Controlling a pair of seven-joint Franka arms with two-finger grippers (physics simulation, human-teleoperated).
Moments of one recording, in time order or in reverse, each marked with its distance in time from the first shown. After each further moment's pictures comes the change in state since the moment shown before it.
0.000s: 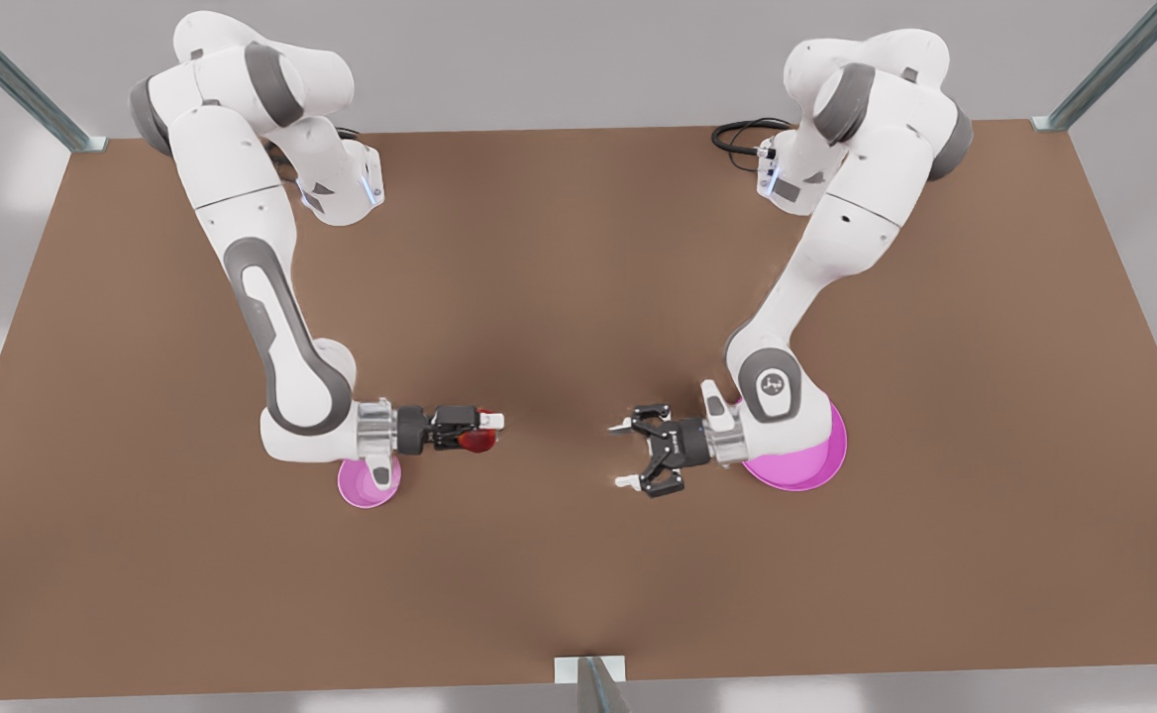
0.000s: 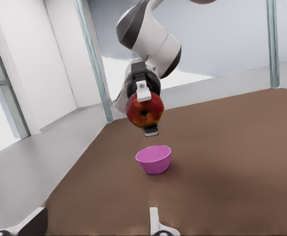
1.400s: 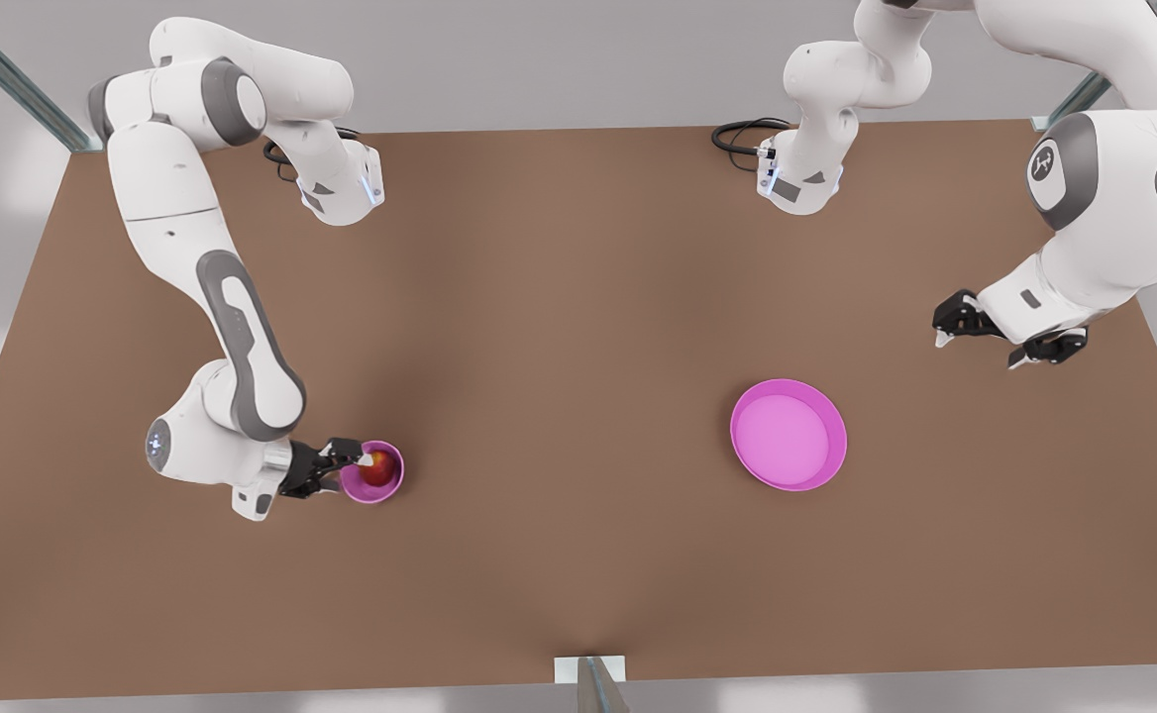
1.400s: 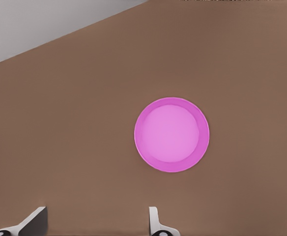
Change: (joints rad) left arm 0.020 -0.634 0.362 0.048 1.420 -0.628 -2.091; right arm -0.210 0.010 -0.002 -0.011 -0.909 0.284 -0.044
